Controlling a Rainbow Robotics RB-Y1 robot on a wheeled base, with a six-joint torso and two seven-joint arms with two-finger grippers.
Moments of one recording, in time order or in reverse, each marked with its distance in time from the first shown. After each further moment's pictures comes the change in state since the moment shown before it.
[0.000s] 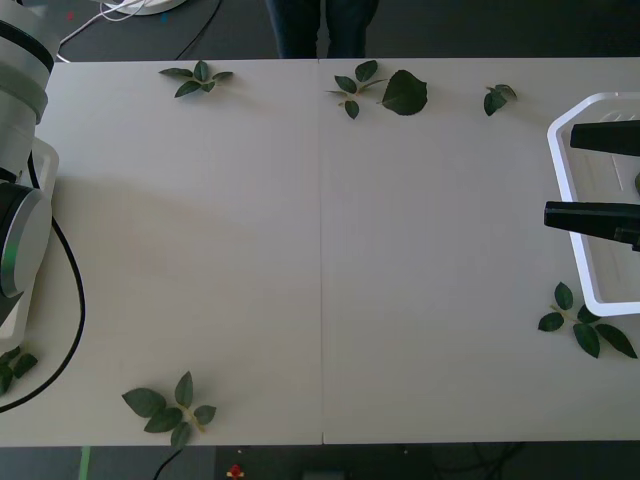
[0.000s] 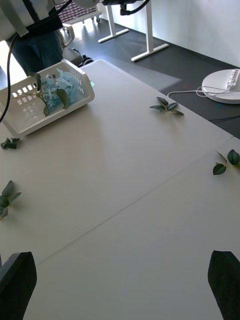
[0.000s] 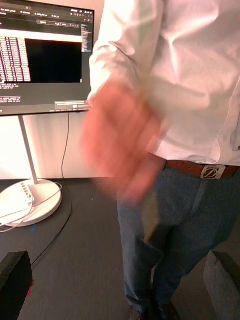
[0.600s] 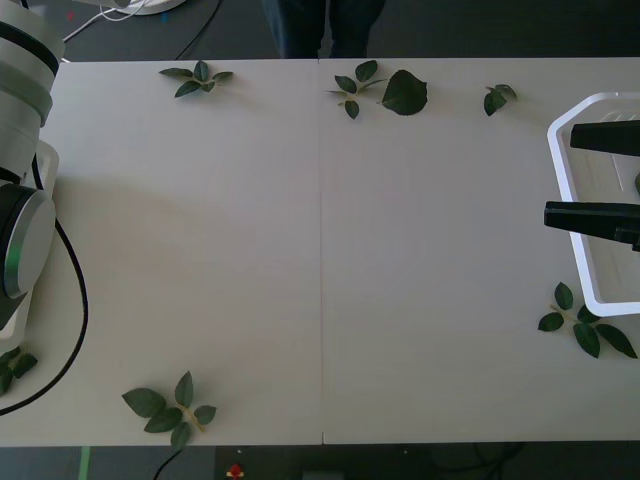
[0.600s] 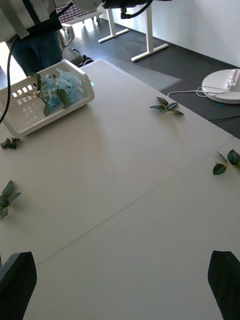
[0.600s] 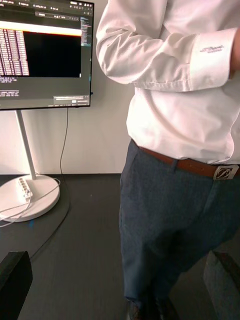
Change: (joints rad) right arm 0.000 0.000 0.000 0.000 0.000 0.000 0.000; left arm 0.000 -0.009 0.000 0.010 0.008 0.012 0.000
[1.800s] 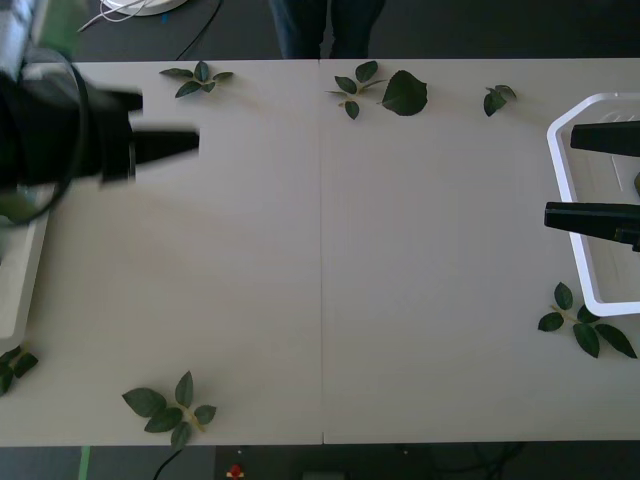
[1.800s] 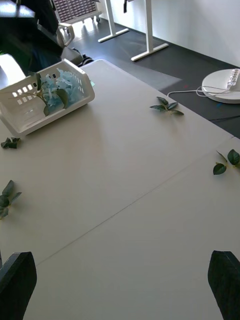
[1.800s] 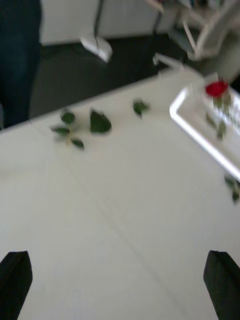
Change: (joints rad) right arm 0.001 0.000 0.000 0.001 0.000 0.001 0.000; left arm 1.015 0.850 0.020 -1.450 1.083 0.349 -0.095
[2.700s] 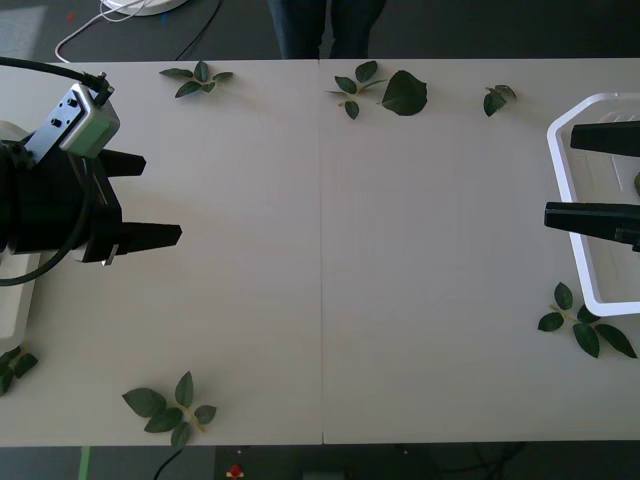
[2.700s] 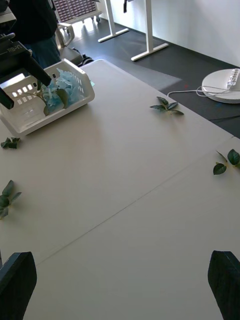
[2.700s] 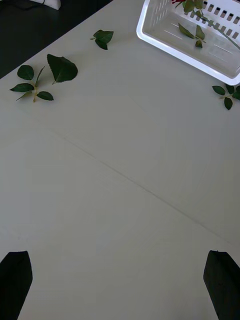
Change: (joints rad) right arm 0.000 0.000 0.000 0.000 0.000 0.000 0.000; left arm 0.091 0.059 -0.017 0.046 0.197 0.069 -0.479
